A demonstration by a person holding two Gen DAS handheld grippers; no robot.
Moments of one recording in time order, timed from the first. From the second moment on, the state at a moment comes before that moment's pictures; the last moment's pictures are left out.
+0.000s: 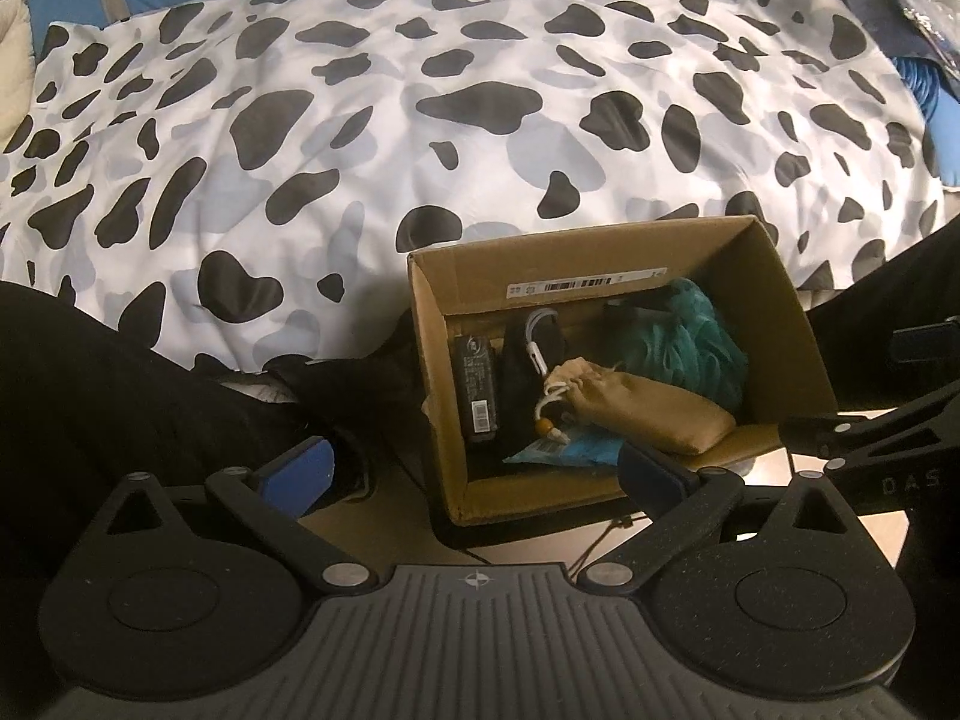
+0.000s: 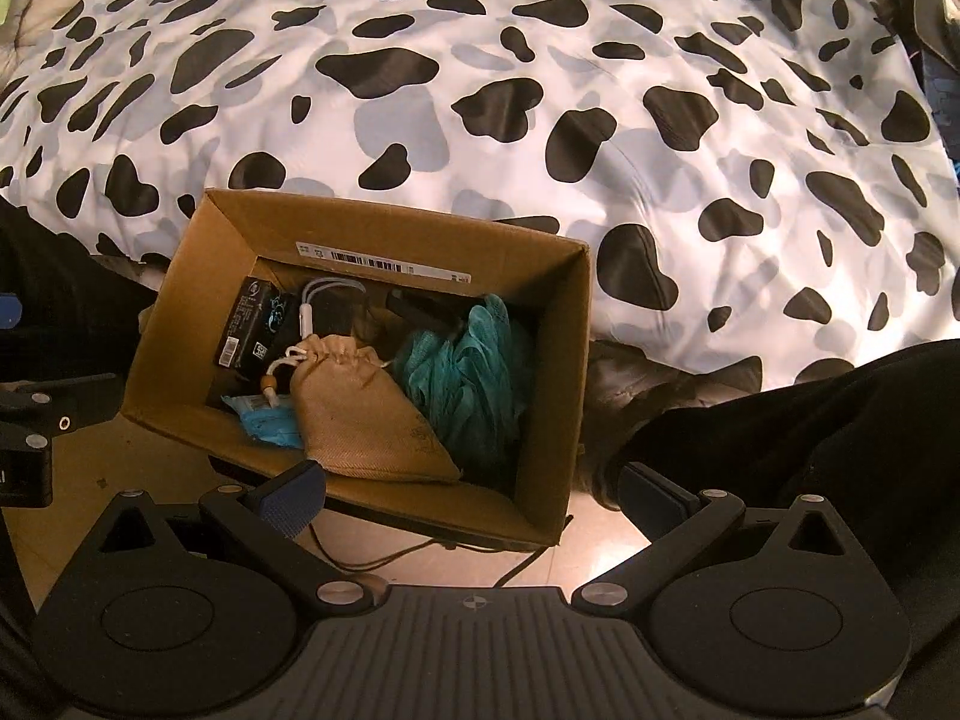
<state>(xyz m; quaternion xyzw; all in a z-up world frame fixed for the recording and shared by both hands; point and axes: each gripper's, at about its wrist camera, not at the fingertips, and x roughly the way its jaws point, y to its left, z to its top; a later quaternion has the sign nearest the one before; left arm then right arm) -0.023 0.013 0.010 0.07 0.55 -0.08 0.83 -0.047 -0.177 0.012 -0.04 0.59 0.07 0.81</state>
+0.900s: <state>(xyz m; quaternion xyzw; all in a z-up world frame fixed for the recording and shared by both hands) -0.022 0.010 0.008 0.09 0.56 -0.07 0.82 -0.046 -0.176 0.010 -0.04 0.59 0.07 0.80</state>
